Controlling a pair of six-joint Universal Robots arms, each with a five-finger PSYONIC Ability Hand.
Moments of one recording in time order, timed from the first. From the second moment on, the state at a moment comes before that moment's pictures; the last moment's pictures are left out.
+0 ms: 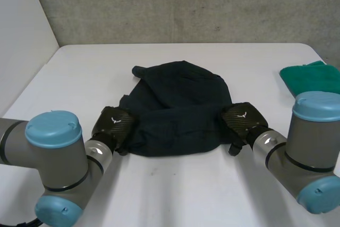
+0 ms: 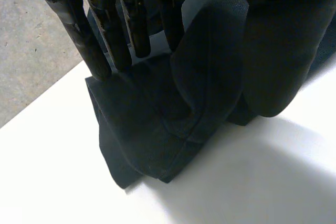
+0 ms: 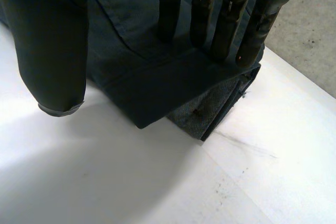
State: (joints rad) left arm 4.21 -2.05 -1.76 3.49 -1.61 3.53; right arm 1.97 -1.09 1.67 -0.19 1.39 2.73; left_hand 0.52 0.51 0.51 0.51 0.34; right_hand 0.37 0.43 0.43 0.41 0.24
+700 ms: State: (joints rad) left arm 4.29 -1.90 -1.71 3.42 -1.57 3.51; right arm 1.98 -1.11 1.53 -0.14 1.44 2.68; left_hand 1.13 1.20 1.19 1.20 1.00; right_hand 0.95 1.18 1.19 1.19 0.97
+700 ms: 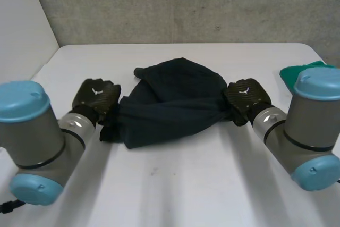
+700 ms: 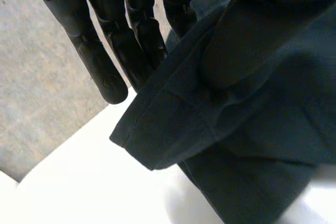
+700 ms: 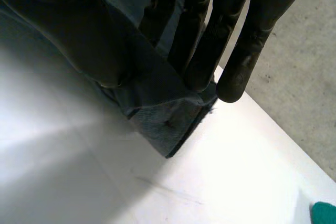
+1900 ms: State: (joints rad) left arm 4.31 -1.95 -1.32 3.16 -1.52 3.55; right arm 2.00 -1.01 0.96 0.49 1.41 2.52; left_hand 1.13 1.20 1.19 1.20 1.00; right_hand 0.98 1.18 1.19 1.19 1.00
